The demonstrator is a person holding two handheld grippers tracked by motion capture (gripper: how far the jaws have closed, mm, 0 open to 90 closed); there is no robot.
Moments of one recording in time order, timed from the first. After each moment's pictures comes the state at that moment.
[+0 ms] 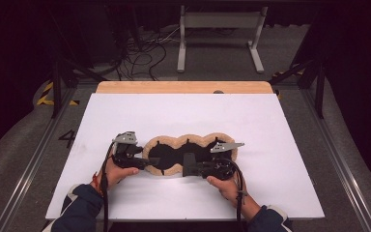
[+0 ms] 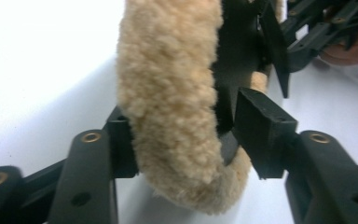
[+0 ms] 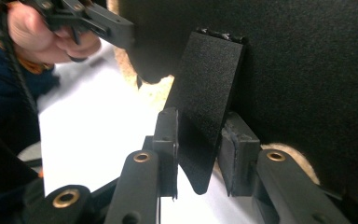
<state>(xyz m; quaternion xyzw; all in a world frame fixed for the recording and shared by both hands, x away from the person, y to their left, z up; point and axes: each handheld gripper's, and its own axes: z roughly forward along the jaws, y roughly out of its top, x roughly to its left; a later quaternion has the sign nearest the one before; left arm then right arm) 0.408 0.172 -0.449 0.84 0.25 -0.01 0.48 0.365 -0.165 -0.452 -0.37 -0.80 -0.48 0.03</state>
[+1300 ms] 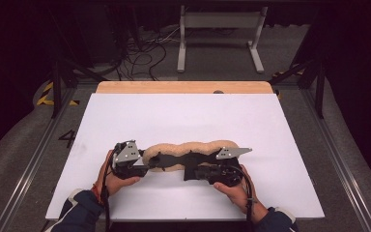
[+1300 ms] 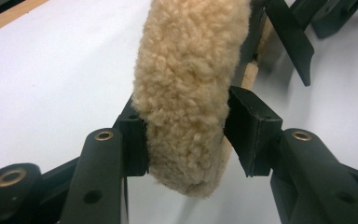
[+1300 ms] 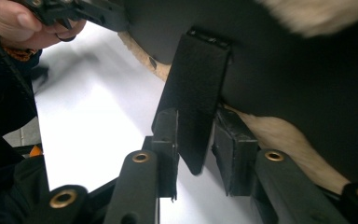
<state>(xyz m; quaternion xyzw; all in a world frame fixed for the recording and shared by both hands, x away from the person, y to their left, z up) 0.368 0.160 -0.433 0.86 0.19 0.14 0.45 0.342 -0.180 -0.438 -0.35 -0.81 -0.46 -0.01</state>
